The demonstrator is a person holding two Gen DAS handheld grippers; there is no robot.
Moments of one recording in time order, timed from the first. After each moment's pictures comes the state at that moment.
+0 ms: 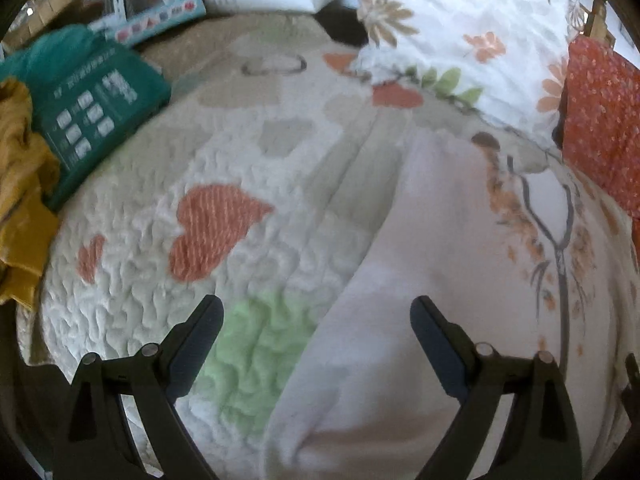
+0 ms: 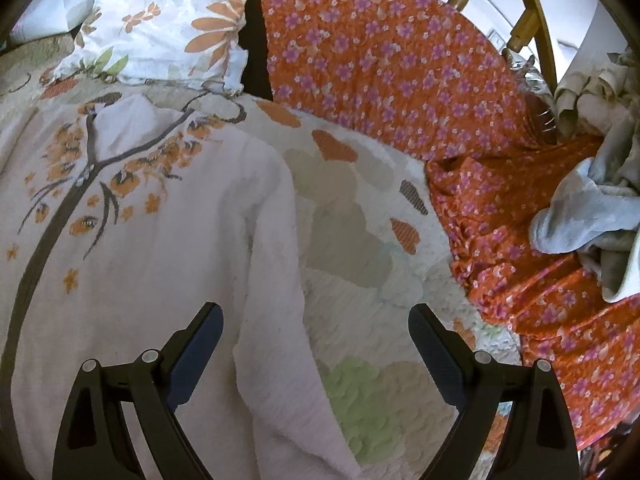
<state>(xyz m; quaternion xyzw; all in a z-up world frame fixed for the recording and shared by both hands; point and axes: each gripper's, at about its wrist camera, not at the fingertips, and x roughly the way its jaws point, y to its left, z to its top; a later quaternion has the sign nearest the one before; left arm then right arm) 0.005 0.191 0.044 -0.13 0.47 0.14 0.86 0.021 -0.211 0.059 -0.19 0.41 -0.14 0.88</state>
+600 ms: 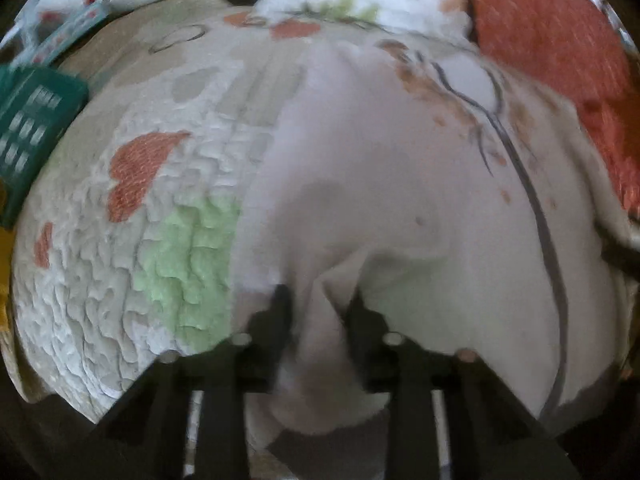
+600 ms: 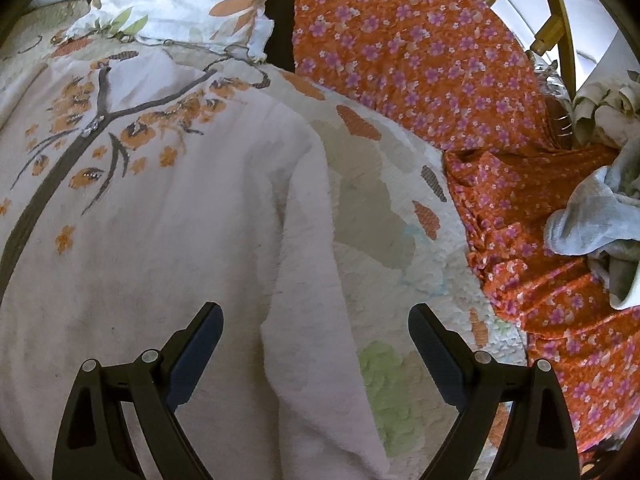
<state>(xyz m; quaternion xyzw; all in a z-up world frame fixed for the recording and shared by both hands) -0.038 0.156 0.026 -0.06 0.52 0.01 0.85 0.024 -0.204 0.029 -0.21 0.44 -0.13 0.86</state>
